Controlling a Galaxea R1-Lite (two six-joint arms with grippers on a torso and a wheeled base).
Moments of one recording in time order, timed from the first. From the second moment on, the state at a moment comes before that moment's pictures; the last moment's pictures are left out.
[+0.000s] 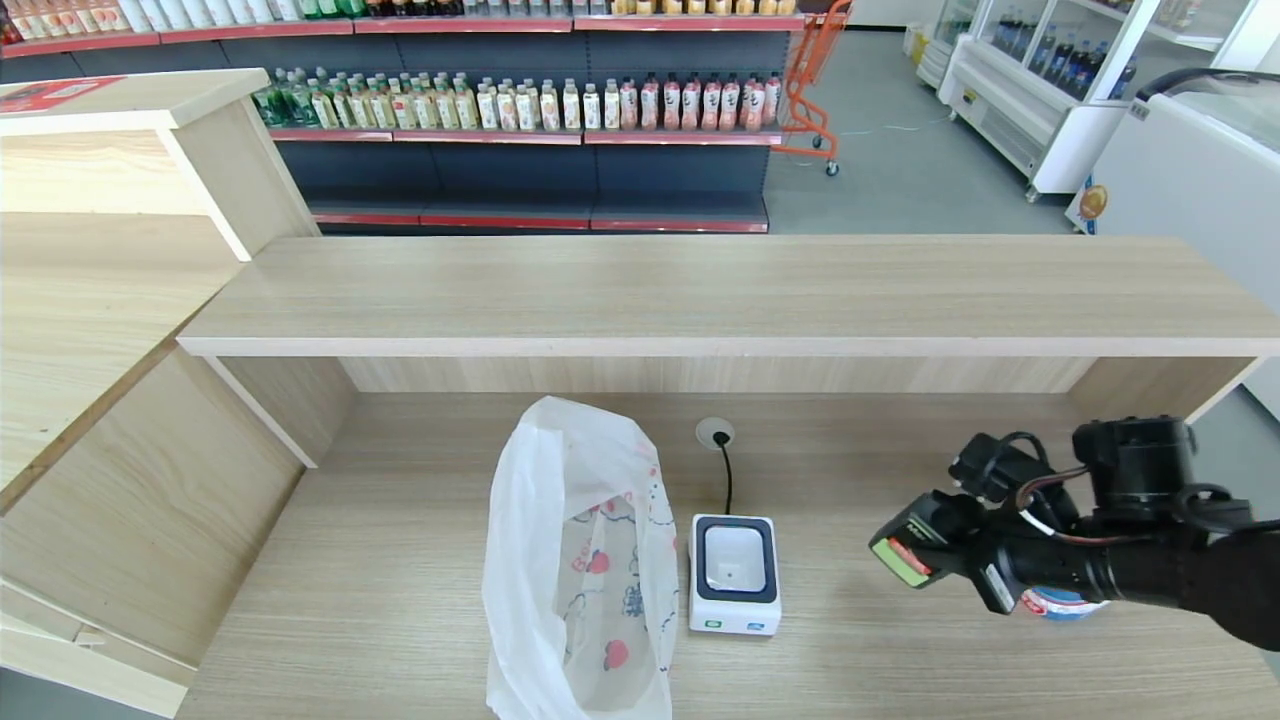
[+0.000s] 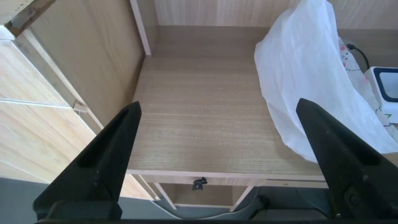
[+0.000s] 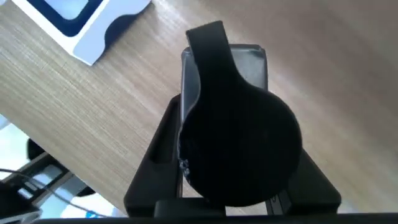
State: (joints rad) left arm 0.00 0.00 0.00 0.00 0.01 0.01; right arm 0.06 1.78 -0.51 -0.61 0.36 -0.60
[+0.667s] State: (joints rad) left arm 0.00 0.00 0.00 0.00 0.01 0.01; right arm 0.14 1.55 -0.36 -0.77 0.94 -1.98
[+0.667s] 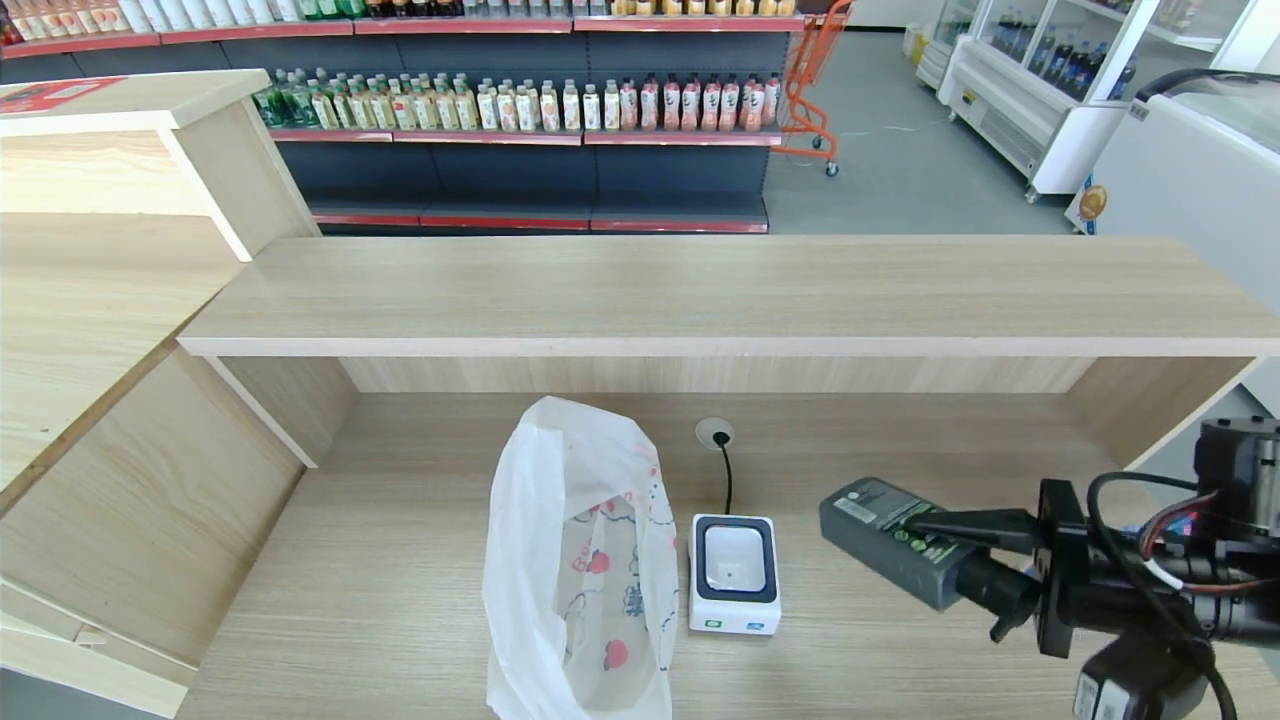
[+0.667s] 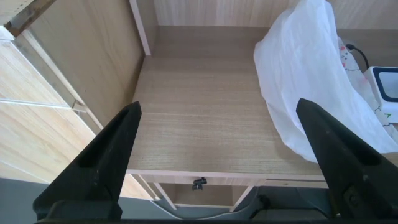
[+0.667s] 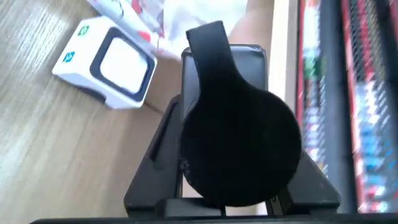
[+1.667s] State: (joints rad) left arm 0.00 0.00 0.00 0.00 0.01 0.01; right arm 0.46 1.56 -0.43 -0.57 1.08 -2.72
